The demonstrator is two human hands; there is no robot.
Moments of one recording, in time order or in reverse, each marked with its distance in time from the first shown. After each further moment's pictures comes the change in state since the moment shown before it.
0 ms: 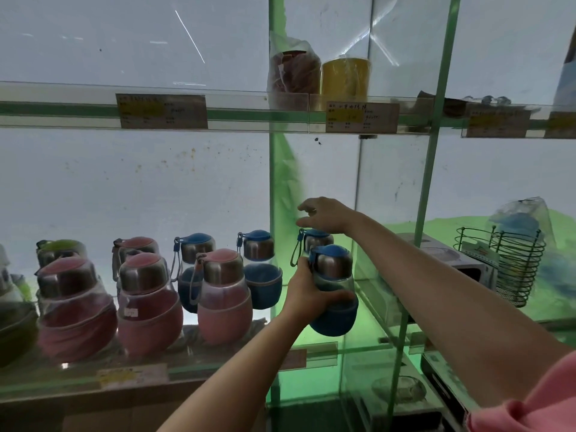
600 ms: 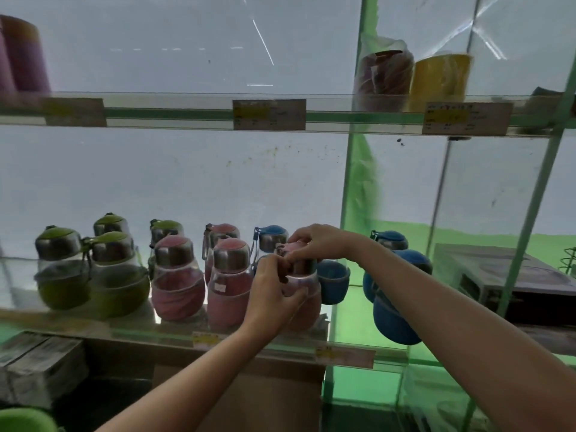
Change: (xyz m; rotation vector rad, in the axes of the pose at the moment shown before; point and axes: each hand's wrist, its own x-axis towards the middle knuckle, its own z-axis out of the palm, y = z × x) left_hand -0.075 -0.026 -0.133 0.300 0.409 0.146; right_hand 0.000 -0.105 0.065 0.134 -0.314 -0.271
